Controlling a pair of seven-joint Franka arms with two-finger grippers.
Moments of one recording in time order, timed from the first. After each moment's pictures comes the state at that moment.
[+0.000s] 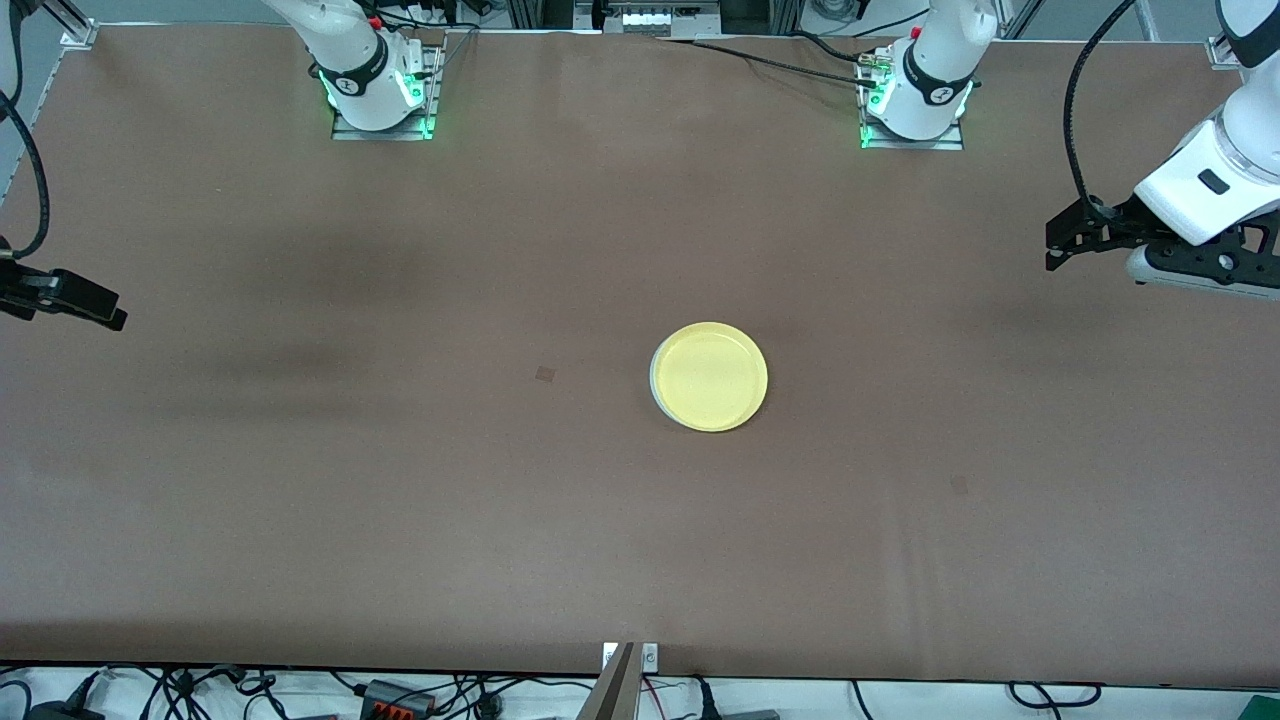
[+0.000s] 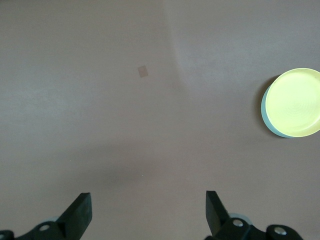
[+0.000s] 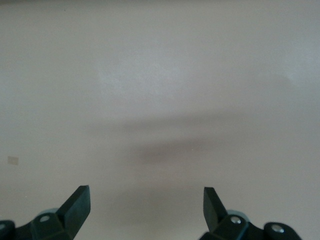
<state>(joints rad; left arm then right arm) -0.05 -0.02 -0.01 -1.69 0.01 1.68 0.10 0.03 0.21 -0.11 -1.39 -0.02 1.62 0.02</state>
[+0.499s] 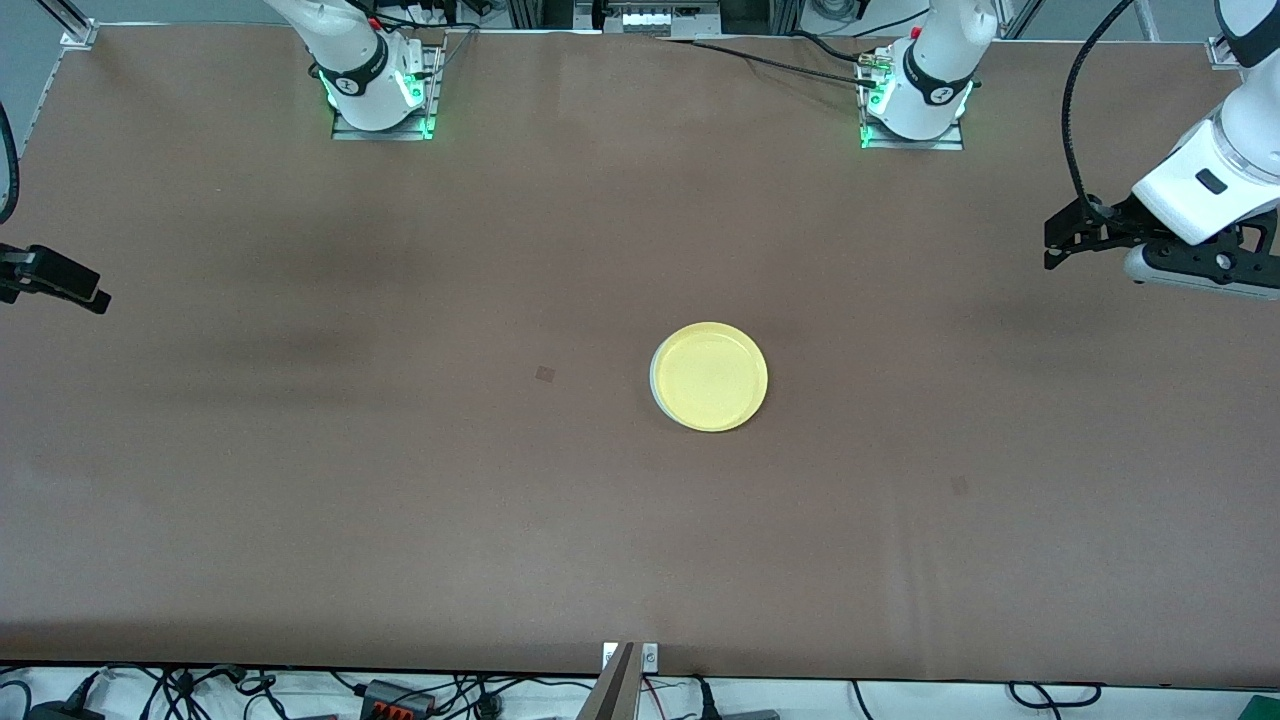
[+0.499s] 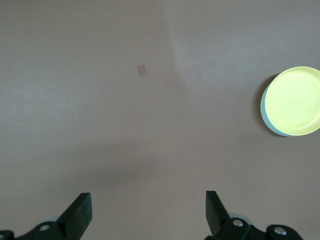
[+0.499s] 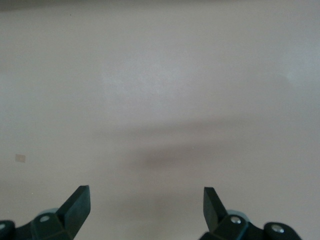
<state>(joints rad) -0.05 -0.02 -0.01 -1.69 0.01 1.68 0.10 -0.05 0.17 -0.03 -1.41 -0.02 1.62 0.02</state>
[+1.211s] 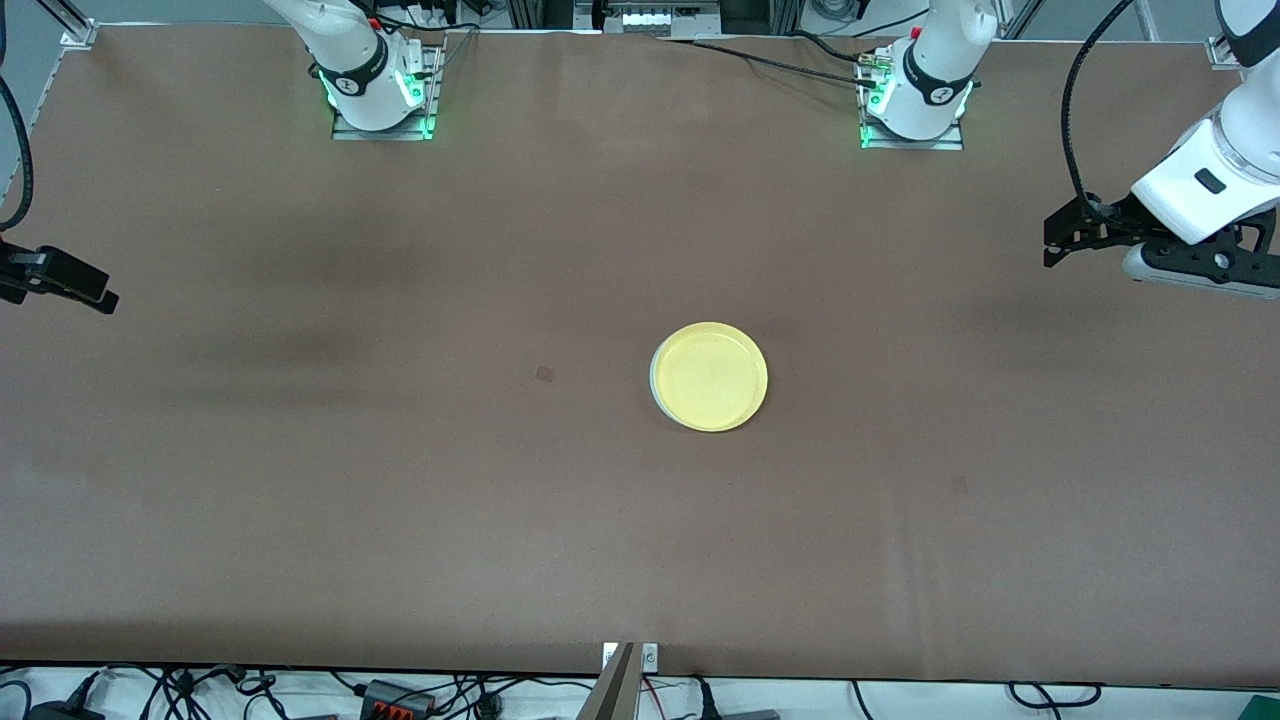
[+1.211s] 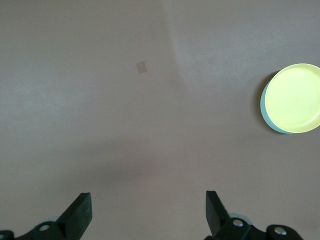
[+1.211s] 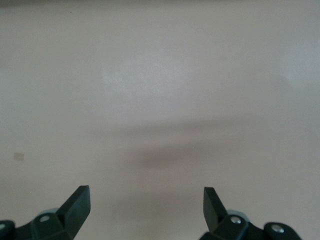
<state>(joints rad) -0.05 -0.02 -0.01 -1.69 0.01 1.66 0.10 0.00 0.17 -0.08 -1.42 -0.03 1.61 0.02</state>
